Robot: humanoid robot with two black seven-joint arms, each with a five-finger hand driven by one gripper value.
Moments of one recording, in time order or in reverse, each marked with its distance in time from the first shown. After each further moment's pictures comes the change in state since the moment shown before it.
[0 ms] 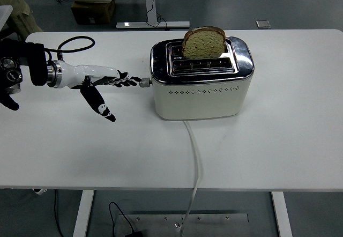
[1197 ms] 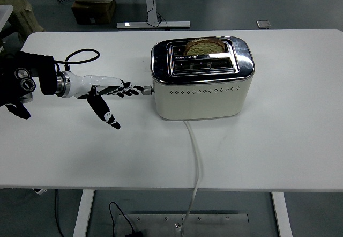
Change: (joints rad) left arm 0.064 -0.077 0.000 0.082 -0.002 0.008 0.000; right arm -0.003 0.000 0.002 -0.003 0.000 0.000 -0.001
